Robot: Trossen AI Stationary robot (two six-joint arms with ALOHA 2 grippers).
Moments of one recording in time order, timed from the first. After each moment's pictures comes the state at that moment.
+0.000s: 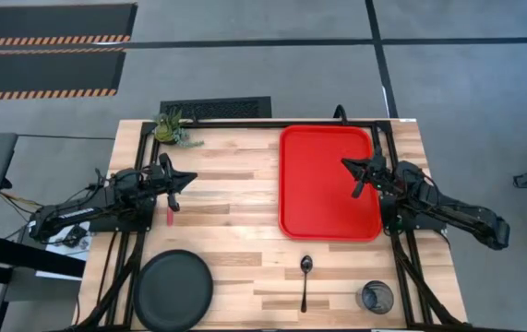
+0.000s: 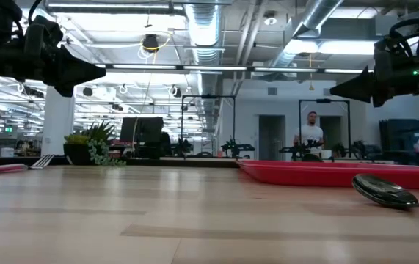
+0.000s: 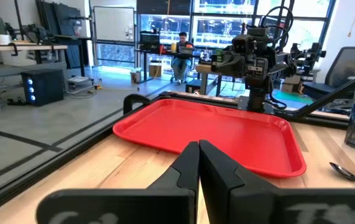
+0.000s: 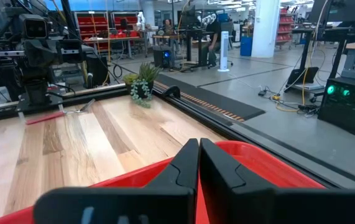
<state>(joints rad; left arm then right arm) 0.29 0.02 0.01 0.03 -0.01 -0.07 -0.47 0.07 0.01 0.03 0.11 0.03</state>
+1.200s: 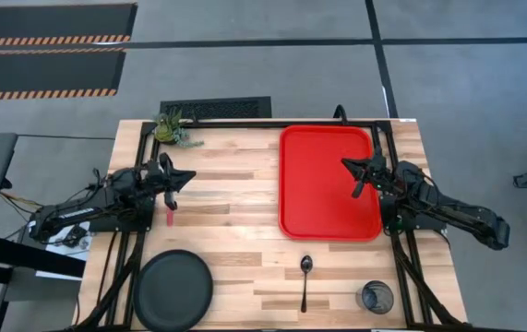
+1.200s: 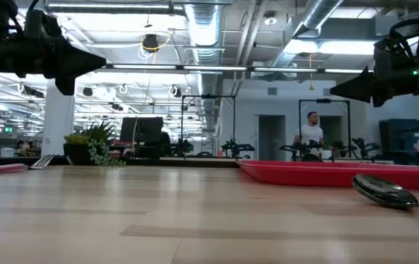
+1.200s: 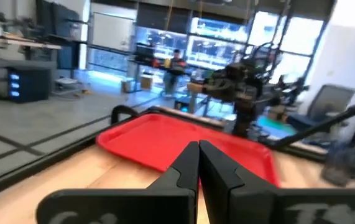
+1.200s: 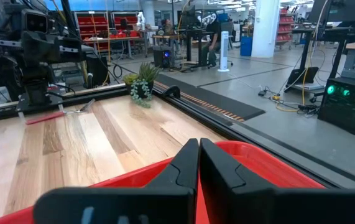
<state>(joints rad) 0.29 0.03 0.01 0.12 0.03 -0.22 -0.47 0.07 0.00 0.03 0.11 0.03</state>
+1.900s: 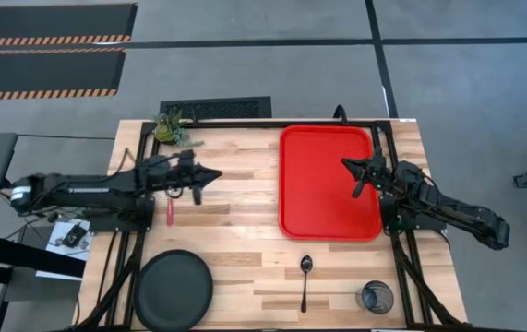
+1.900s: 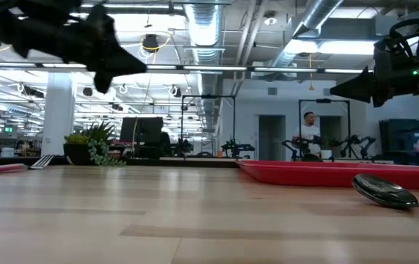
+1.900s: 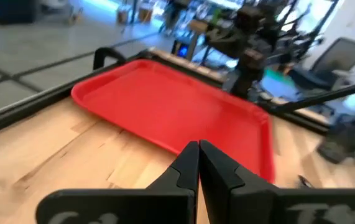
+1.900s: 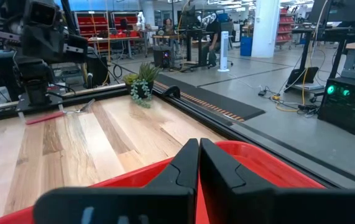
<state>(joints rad) 0.24 0.86 0.34 0.32 -0.01 -0.32 -0.47 0.07 0.00 0.03 0.11 0.03</state>
